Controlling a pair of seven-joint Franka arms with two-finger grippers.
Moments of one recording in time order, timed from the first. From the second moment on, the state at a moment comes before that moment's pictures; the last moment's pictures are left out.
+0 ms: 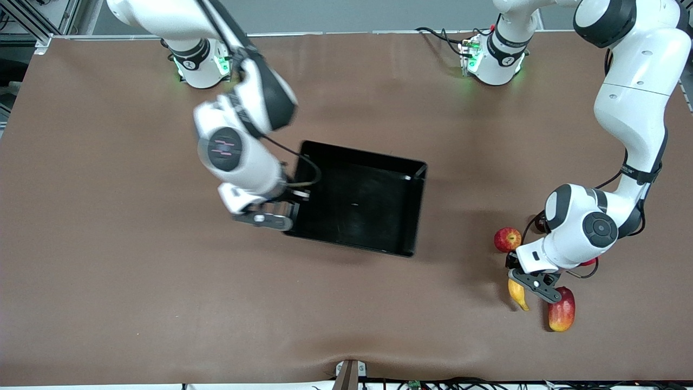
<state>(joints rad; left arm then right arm) 0.30 0.84 -0.41 -1.54 0.39 2.47 0.35 0.58 0.45 -0.13 -1.47 0.24 1.86 0.60</state>
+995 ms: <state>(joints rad) 0.29 0.83 -0.40 -1.51 0.39 2.46 0.19 -0.17 0.48 -0.16 -1.71 0.21 2.01 -0.36</state>
